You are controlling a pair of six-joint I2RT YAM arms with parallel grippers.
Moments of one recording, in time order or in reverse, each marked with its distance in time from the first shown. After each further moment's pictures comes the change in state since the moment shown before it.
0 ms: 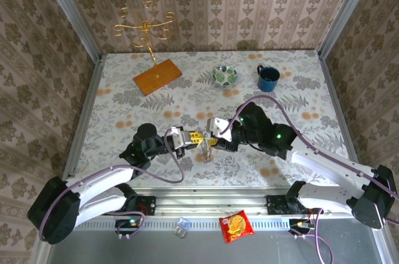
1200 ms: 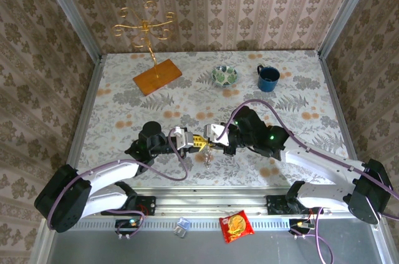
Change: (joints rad) left arm 0.008 0.155 0.004 0.094 0.156 -0.027; right arm 0.029 0.069 -0.043 0.026 -0.018 -0.079
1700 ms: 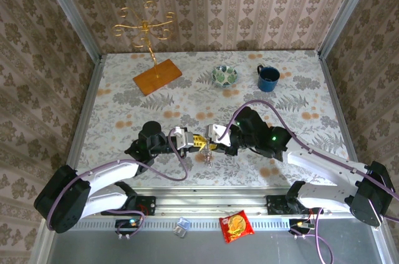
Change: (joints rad) left arm 0.000 -0.007 0.007 -0.008 -0.005 0.015; right arm -0.006 -0.027 -0.016 -0.013 0.007 0.014
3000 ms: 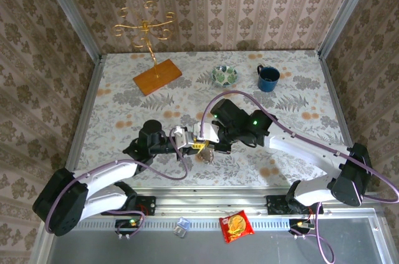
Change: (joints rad) left arm 0.017 -0.021 0.016 -0.126 -0.016 0.039; right arm 0.089 0.236 0.361 -0.427 0.154 -0.021
